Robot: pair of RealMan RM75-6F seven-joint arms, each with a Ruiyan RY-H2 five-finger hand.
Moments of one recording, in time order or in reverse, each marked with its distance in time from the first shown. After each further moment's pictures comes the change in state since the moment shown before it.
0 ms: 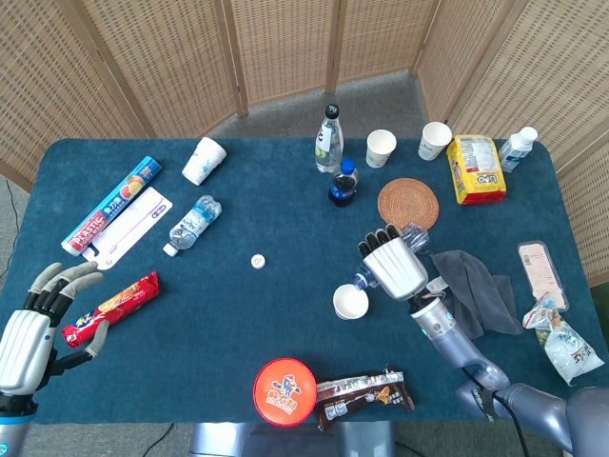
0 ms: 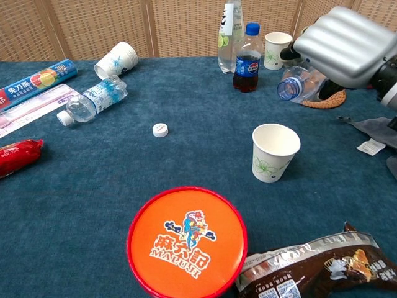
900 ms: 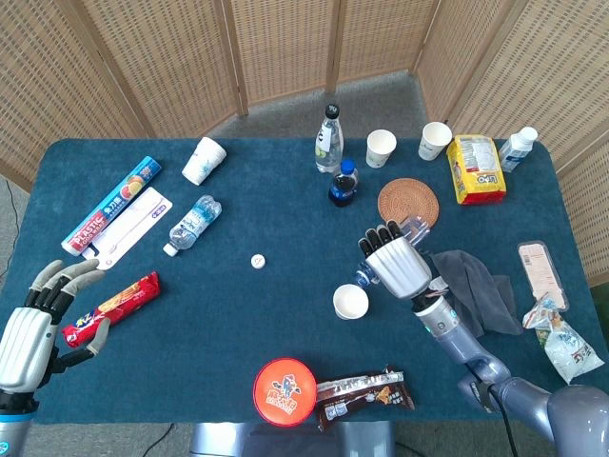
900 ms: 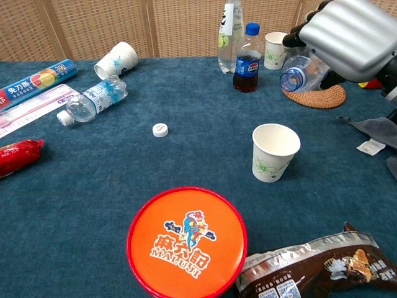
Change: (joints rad) left arm -0.008 0.009 -0.006 -0.022 -0.005 -0.008 0.016; right arm 0.014 -0.069 -0.016 0.196 -0.070 0.145 0.103
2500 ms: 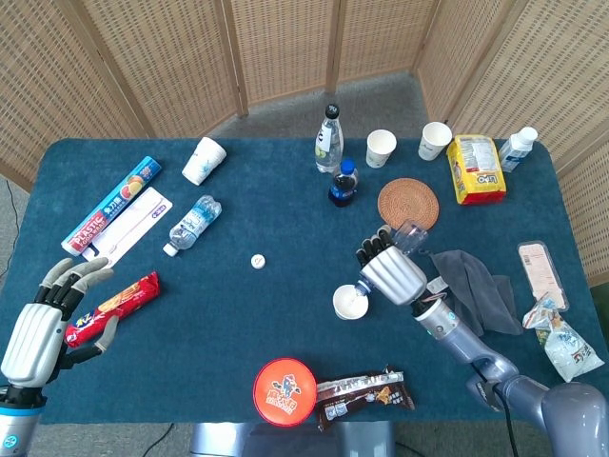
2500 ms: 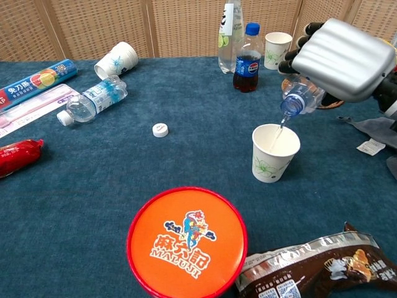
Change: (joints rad) left arm -0.021 -0.012 -0.007 -0.005 -0.023 -0.031 0.021; right arm 0.016 0.001 -0.074 0.062 -0.034 -0.037 -0.048
